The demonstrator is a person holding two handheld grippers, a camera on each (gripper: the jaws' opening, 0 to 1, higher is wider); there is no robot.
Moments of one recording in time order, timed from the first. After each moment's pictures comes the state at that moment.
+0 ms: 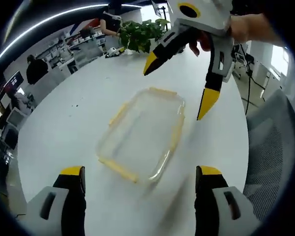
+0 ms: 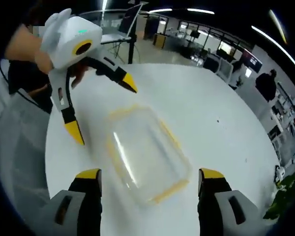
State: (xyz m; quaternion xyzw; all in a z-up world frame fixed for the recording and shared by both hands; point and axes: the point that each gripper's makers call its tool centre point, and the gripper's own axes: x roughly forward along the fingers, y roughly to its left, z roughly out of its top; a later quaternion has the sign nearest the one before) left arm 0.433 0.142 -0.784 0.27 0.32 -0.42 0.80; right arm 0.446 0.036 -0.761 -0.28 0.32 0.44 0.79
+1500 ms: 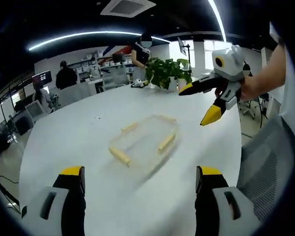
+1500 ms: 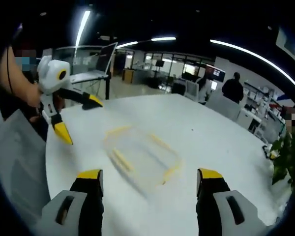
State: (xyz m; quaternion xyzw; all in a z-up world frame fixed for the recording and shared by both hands) left arm 0.385 0.171 -0.751 0.15 0.21 -0.36 0.89; right arm 0.400 -0.003 -0.738 -0.18 0.20 0.36 0.89
